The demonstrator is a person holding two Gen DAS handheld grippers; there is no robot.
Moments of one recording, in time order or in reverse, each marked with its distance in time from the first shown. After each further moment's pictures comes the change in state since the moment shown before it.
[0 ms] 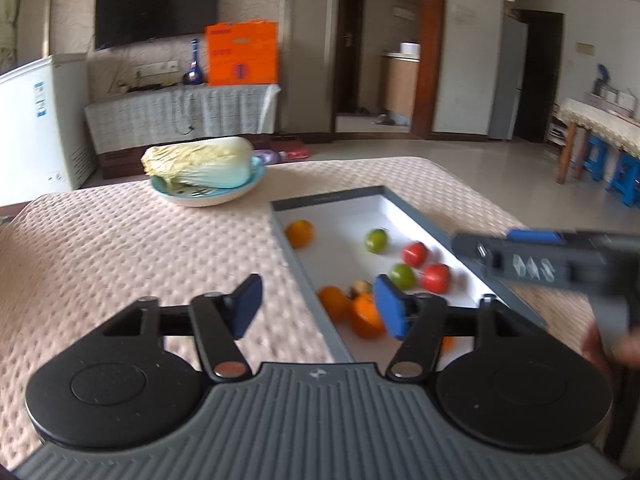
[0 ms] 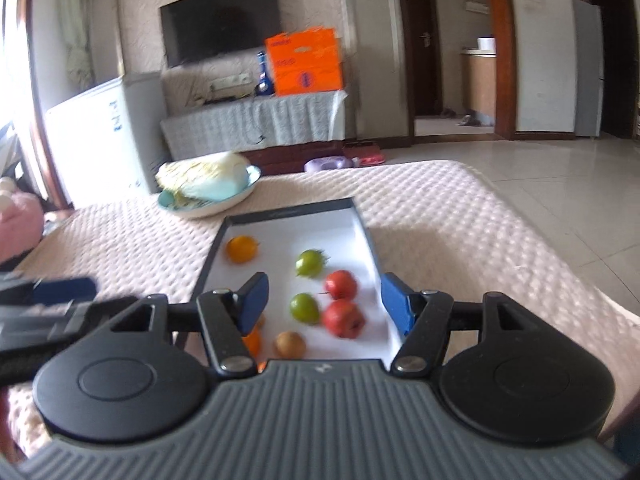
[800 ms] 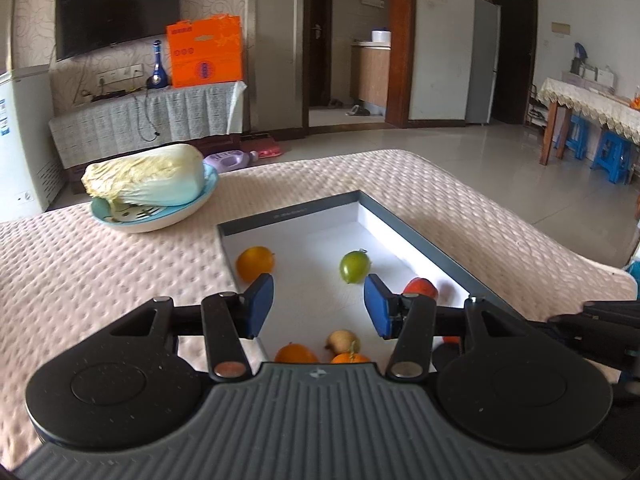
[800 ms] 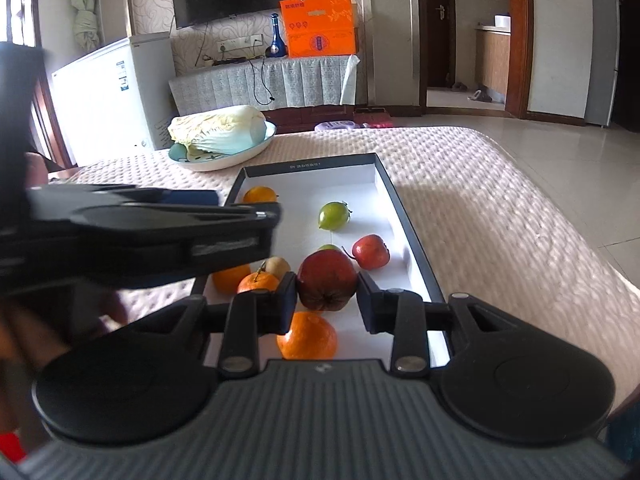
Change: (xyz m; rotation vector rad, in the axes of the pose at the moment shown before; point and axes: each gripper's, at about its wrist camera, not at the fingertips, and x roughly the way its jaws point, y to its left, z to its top) left arm 0.098 -0.012 0.029 0.049 0.019 -0.048; right arm 0.015 0.027 -0.019 -0.063 0.119 0.020
